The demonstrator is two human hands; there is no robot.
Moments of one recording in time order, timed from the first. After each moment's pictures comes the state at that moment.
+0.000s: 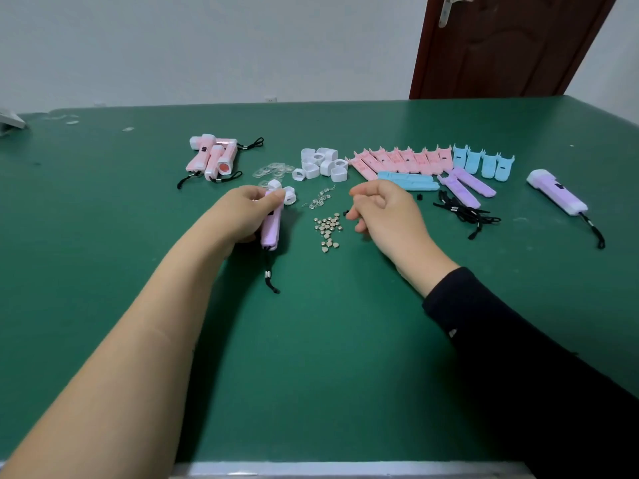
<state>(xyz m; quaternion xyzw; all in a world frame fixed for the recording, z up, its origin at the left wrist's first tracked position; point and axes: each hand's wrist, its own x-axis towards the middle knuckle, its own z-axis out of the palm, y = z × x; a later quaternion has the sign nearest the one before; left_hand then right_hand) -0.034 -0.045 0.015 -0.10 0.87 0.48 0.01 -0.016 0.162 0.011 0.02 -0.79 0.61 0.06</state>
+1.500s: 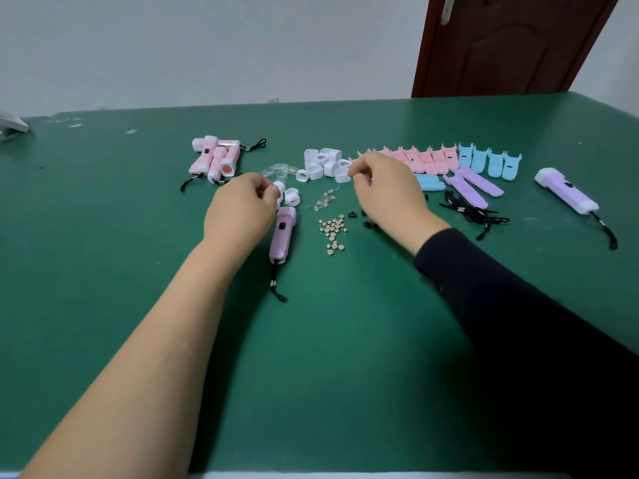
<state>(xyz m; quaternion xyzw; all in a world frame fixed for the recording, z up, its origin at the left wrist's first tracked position) -0.033 -0.038 0.018 -0.08 0.93 0.30 -0.18 -0.062 0.158 0.025 0.09 -0.93 0.32 0.16</state>
